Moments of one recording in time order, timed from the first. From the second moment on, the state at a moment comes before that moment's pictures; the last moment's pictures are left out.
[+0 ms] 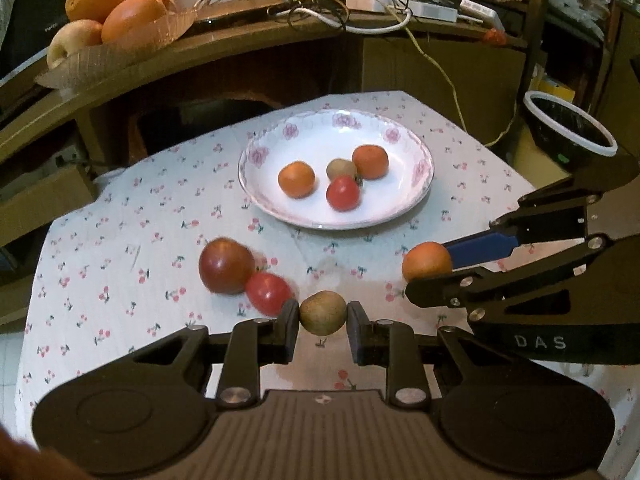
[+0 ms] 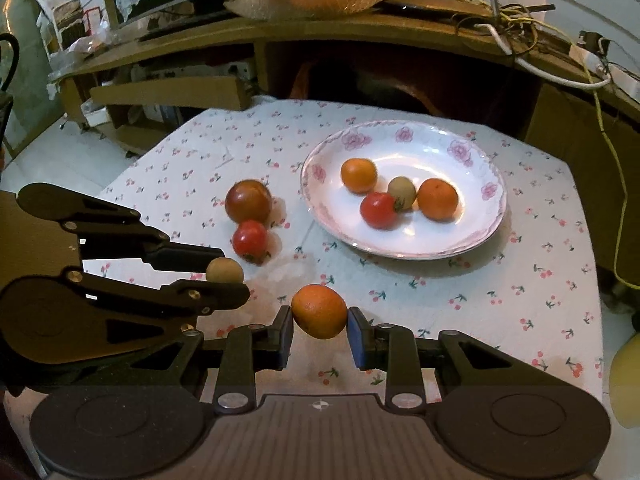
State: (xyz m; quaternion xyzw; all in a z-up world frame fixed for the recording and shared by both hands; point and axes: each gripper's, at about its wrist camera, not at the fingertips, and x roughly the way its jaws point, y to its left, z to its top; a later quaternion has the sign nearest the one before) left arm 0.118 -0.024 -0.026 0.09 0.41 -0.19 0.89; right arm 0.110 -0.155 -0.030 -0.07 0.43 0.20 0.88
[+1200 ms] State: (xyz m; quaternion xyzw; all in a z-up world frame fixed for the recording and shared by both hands) left arm 0.201 -0.060 -0.027 0.11 0.39 -0.16 0.90; right arm 0.181 -0.183 -0.029 -0.04 0.40 0.13 0.91
